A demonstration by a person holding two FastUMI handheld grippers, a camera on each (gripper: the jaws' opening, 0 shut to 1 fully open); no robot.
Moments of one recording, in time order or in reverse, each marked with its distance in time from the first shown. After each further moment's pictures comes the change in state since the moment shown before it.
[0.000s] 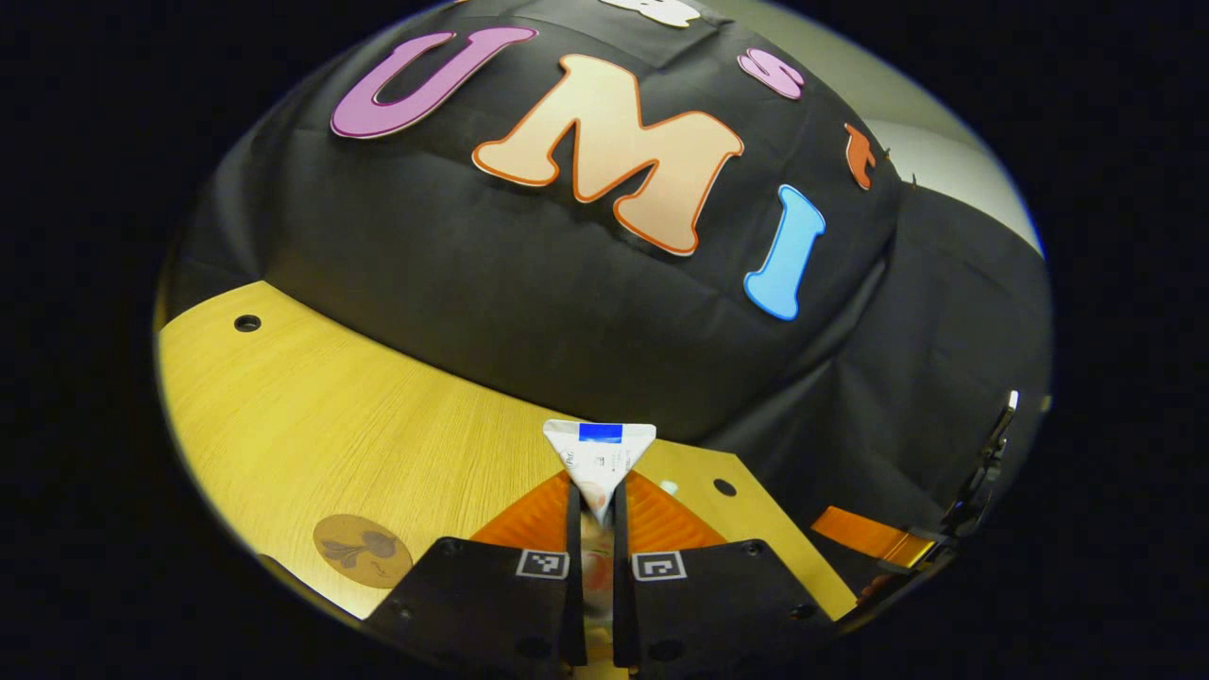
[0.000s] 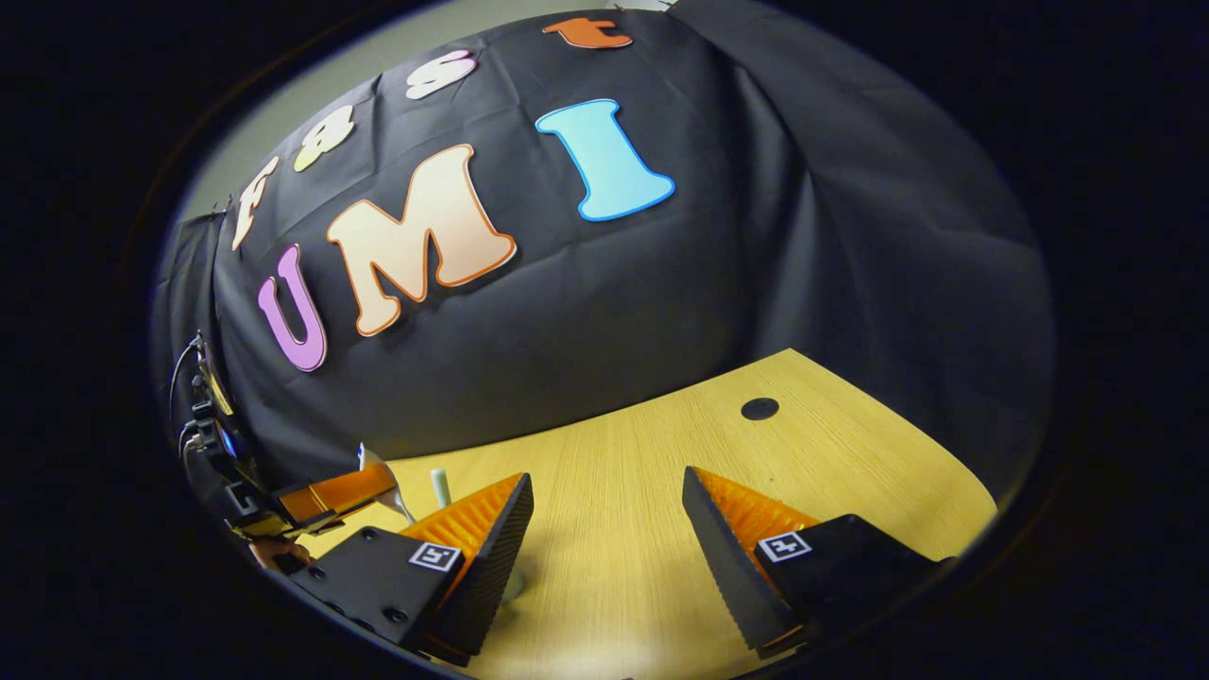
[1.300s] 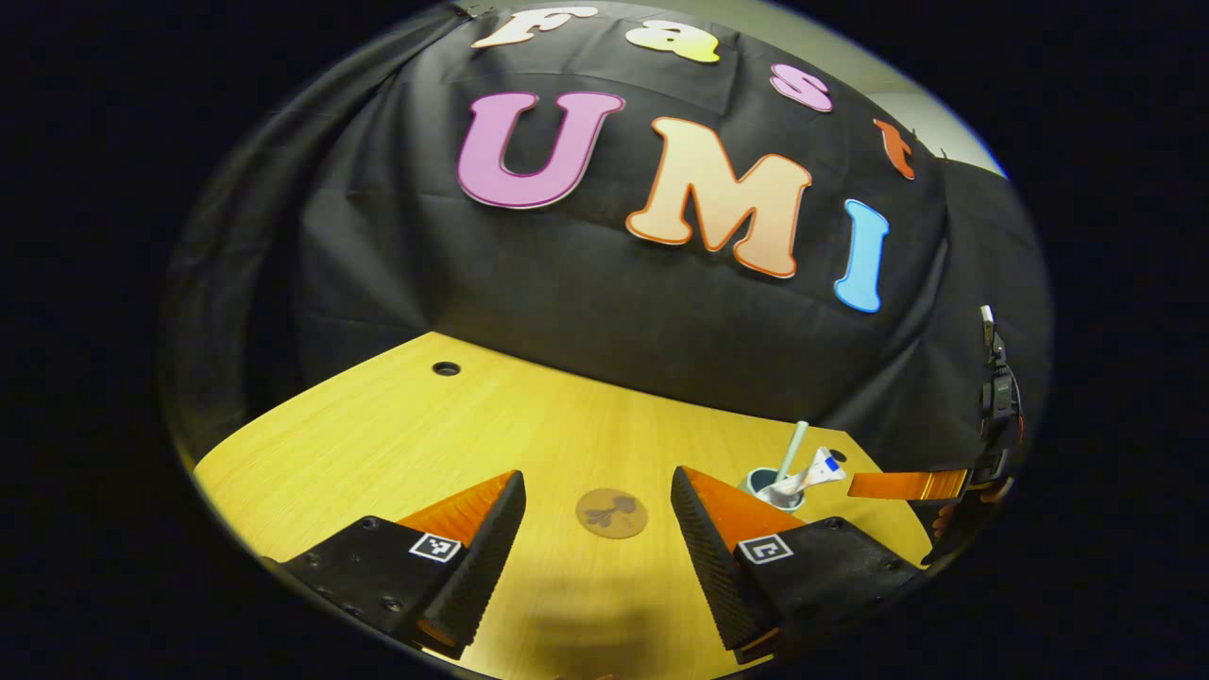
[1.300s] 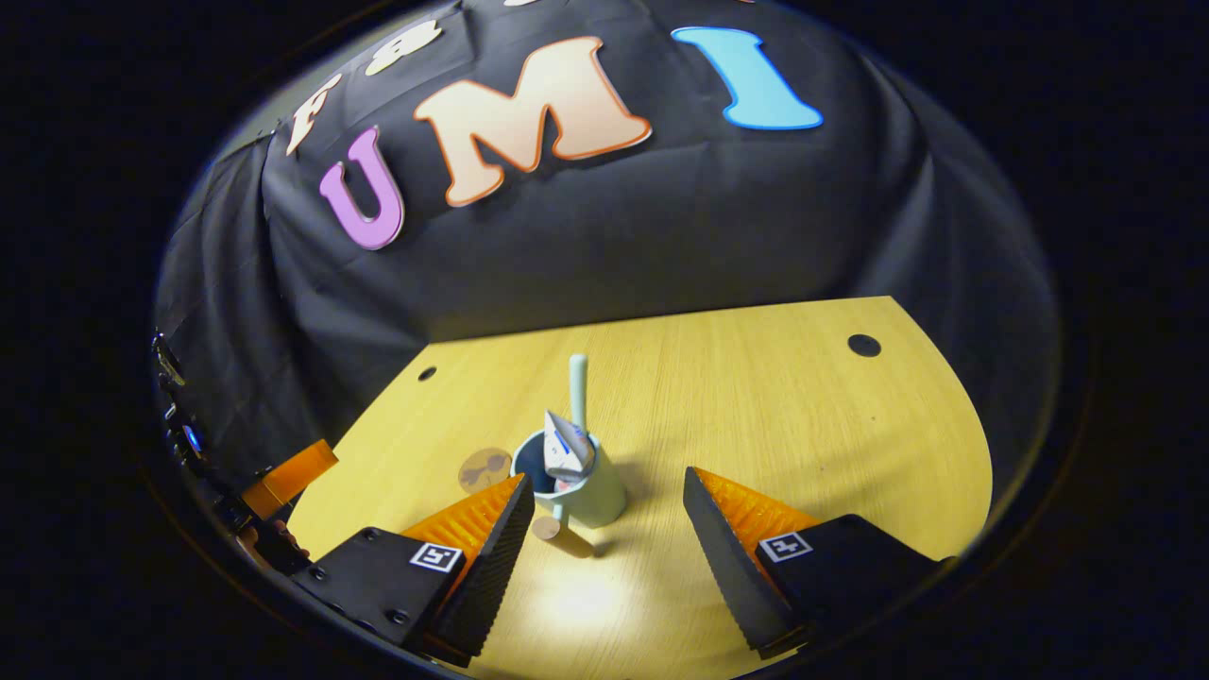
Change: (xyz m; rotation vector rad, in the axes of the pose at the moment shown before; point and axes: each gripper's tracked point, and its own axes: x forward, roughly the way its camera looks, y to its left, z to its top) left arm -0.199 0.141 0.026 0.089 -0.048 0.381; right arm -0.028 0.119 -0.085 -0.239 0.435 0.169
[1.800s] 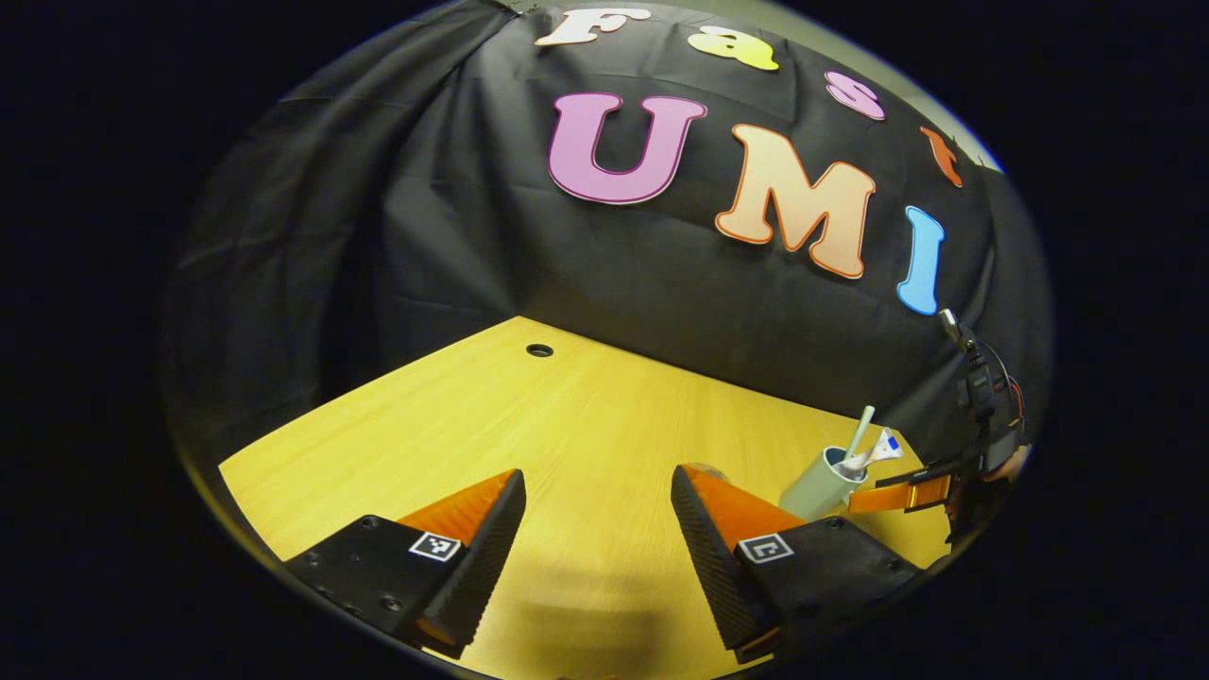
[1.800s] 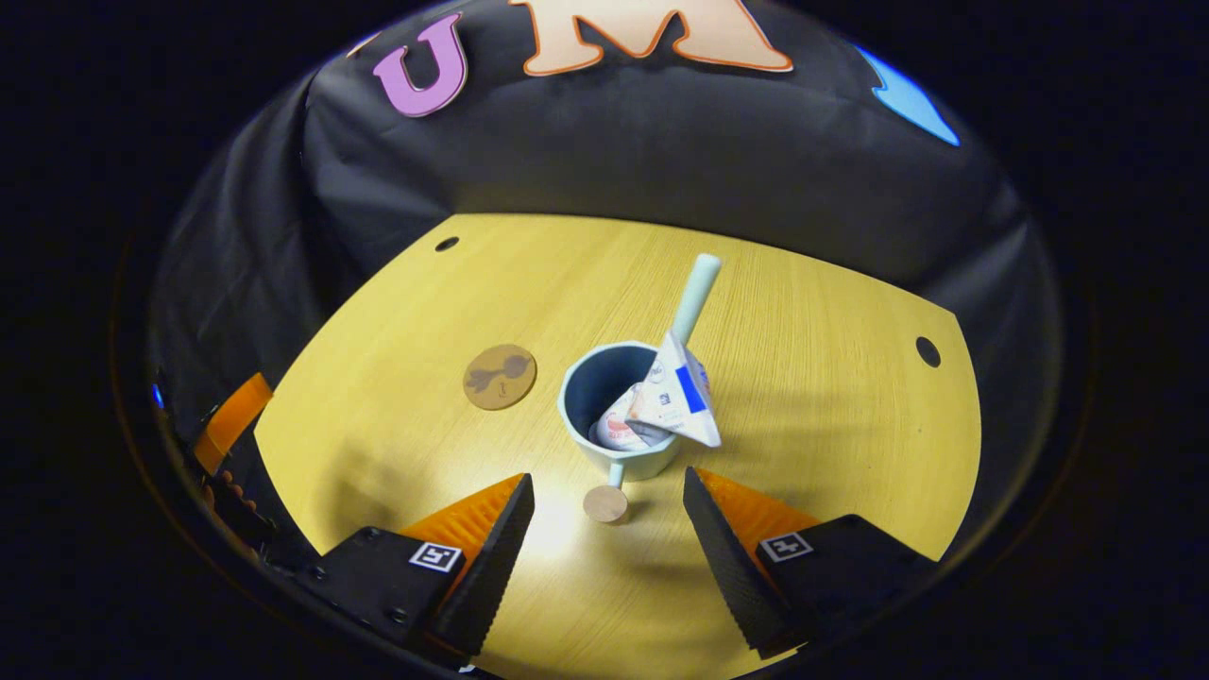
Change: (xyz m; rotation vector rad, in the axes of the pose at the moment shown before) left arm -0.053 0.071 -0.013 -0.022 0.020 0.168; right arm 0.042 0.040 -0.049 -0.241 0.319 -0.003
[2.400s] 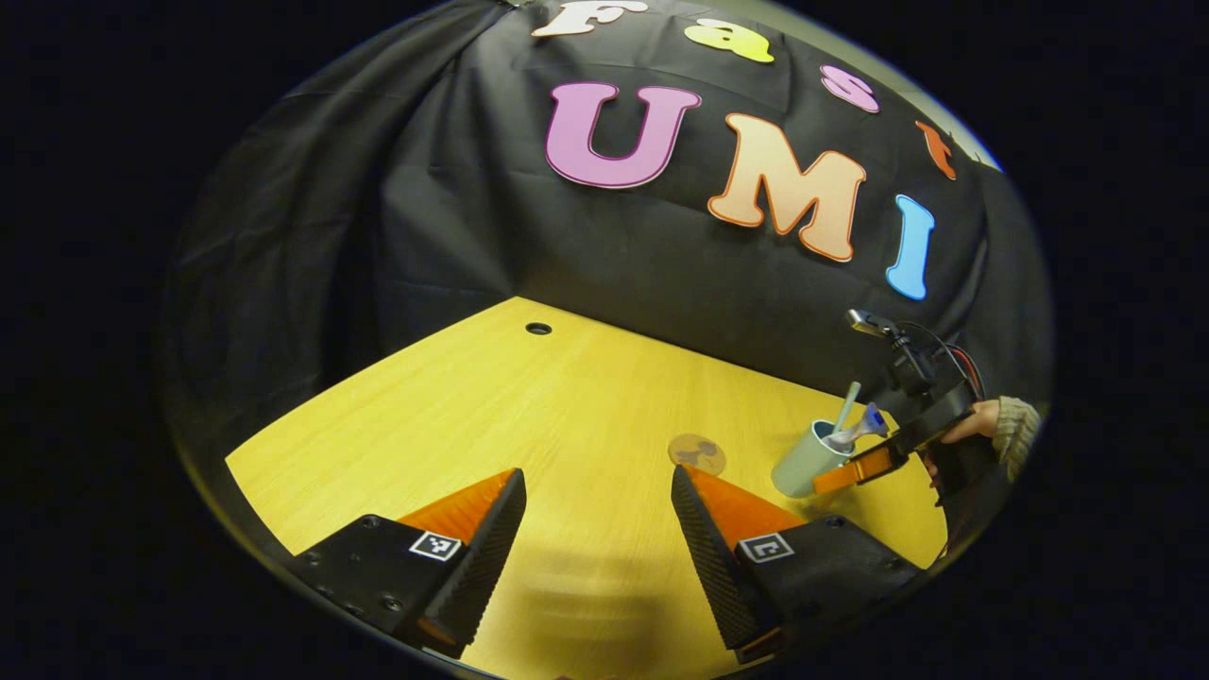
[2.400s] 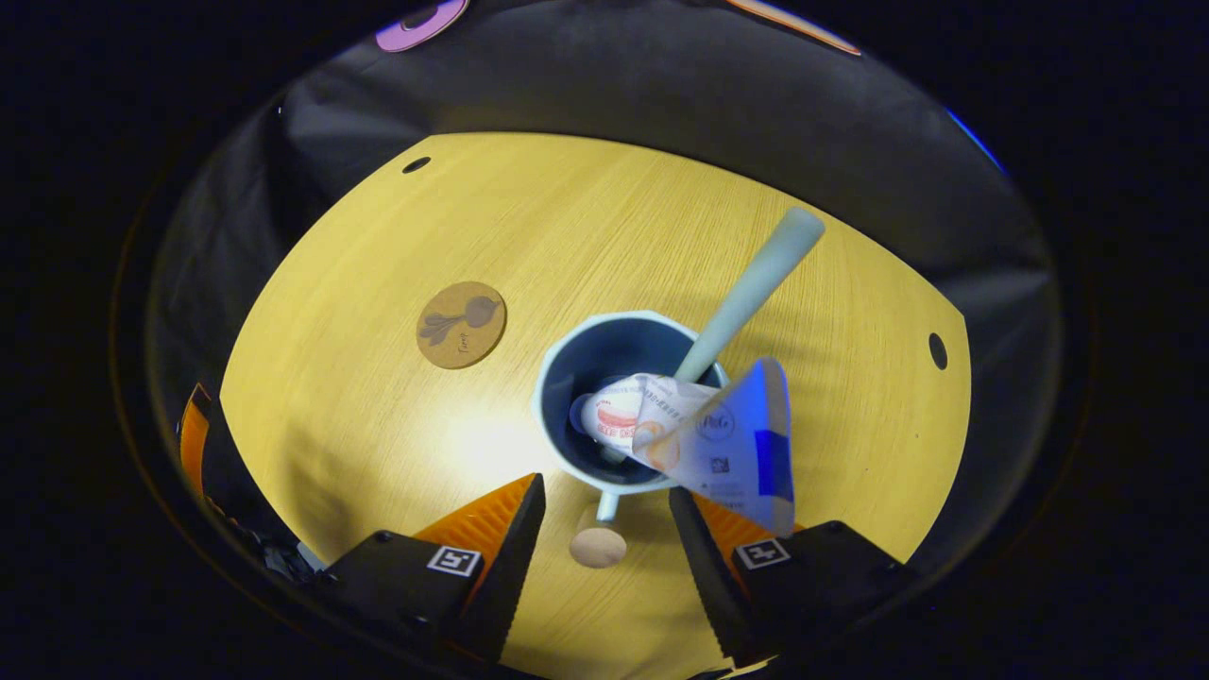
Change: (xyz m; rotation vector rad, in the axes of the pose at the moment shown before) left arm -0.021 -0.013 -0.023 0.004 0.079 -0.049; right arm 0.036 -0.008 -0.011 -0.061 0.251 -0.082
